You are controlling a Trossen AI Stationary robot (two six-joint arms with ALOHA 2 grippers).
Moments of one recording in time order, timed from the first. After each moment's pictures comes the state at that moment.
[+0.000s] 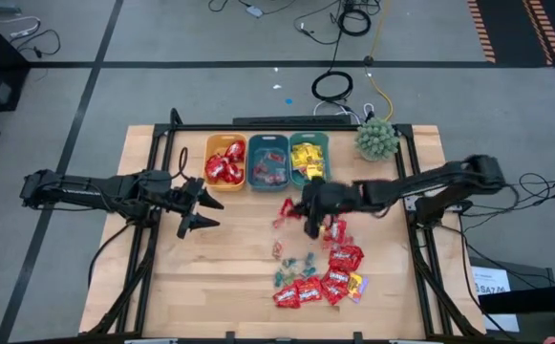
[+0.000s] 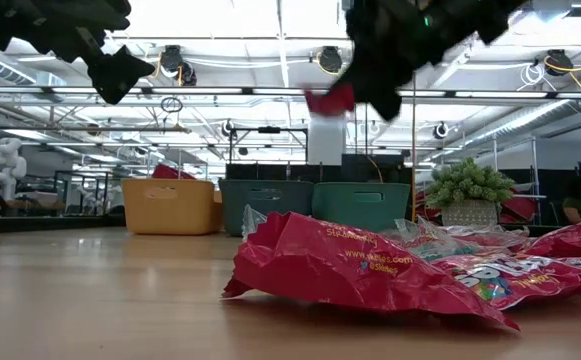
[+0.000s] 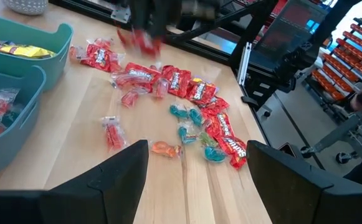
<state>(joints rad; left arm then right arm) -0.03 0.61 0.42 -0.14 0.23 -0.34 0.07 1.45 0.87 0.05 0.11 0.35</state>
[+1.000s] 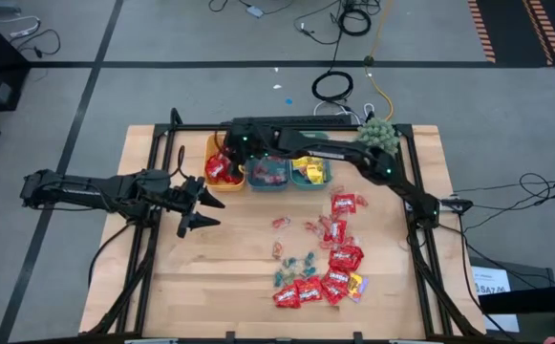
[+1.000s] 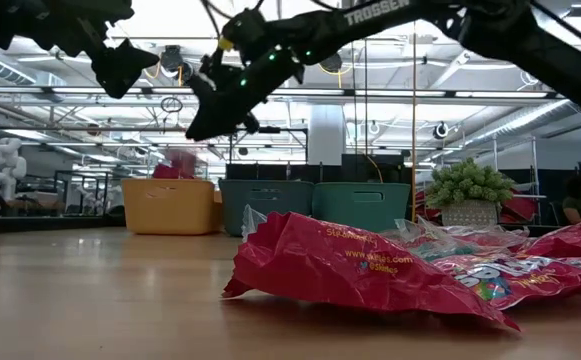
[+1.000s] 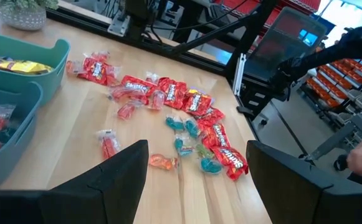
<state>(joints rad) -0.03 0.61 0.42 -0.09 0.23 -0.33 -0.27 2.38 2.18 -0.38 0.00 -0.03</state>
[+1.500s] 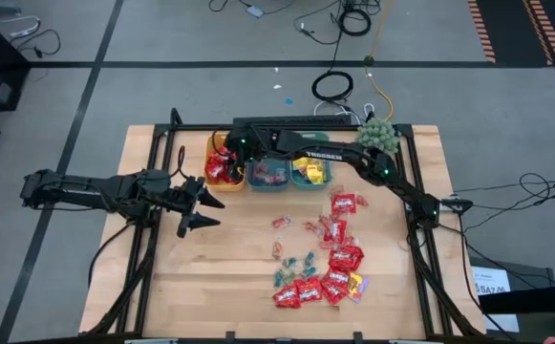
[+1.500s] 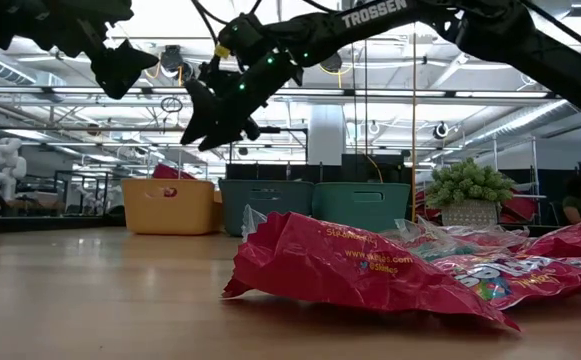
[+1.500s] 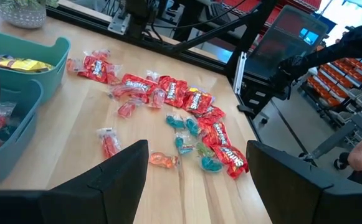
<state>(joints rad) -0.03 0.61 0.42 -0.10 0.23 -0.33 -0.27 2.39 2.20 -0.43 0.00 0.02</state>
